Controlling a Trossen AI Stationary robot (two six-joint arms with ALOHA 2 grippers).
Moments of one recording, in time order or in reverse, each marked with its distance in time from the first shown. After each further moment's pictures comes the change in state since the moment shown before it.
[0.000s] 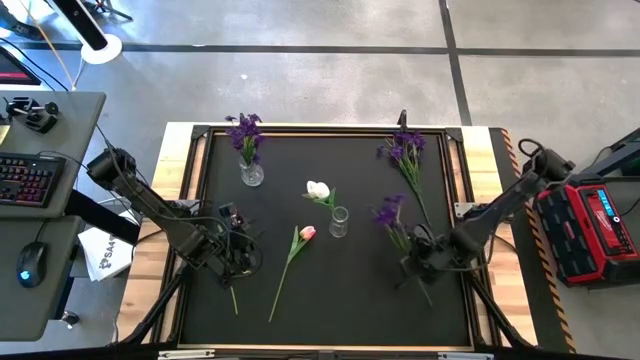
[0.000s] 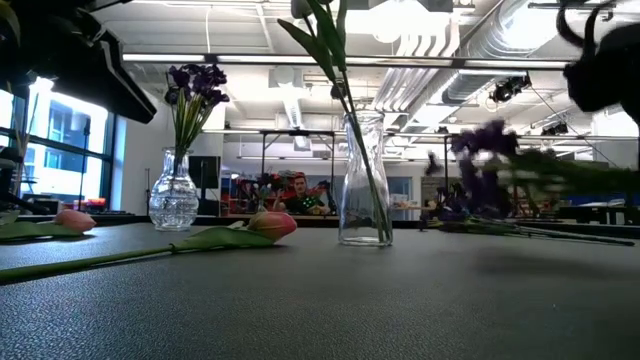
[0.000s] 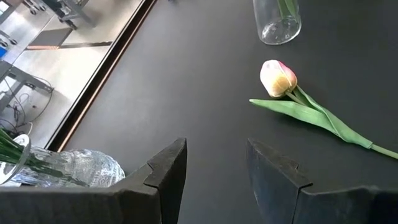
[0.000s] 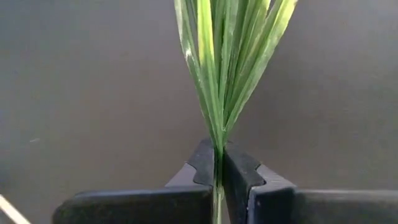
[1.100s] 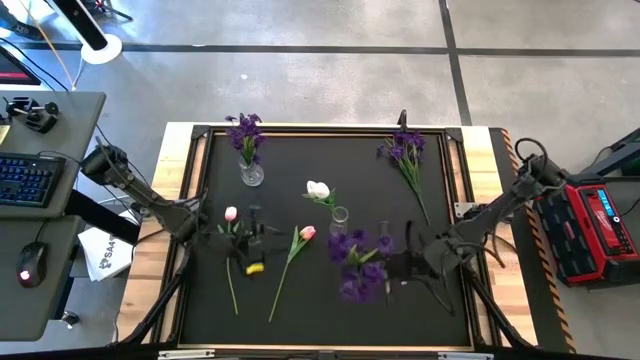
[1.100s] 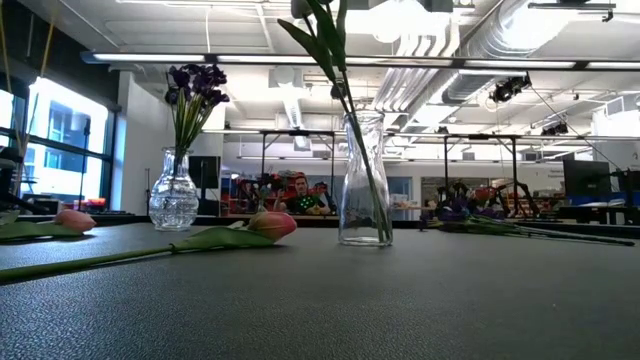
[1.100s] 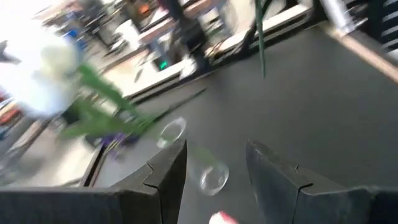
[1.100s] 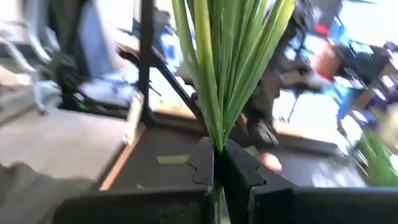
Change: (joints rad) left arm 0.111 -0.111 0.000 0.832 0.260 0.996; right arm -0.058 0.137 0.283 1.019 0.296 -1.793
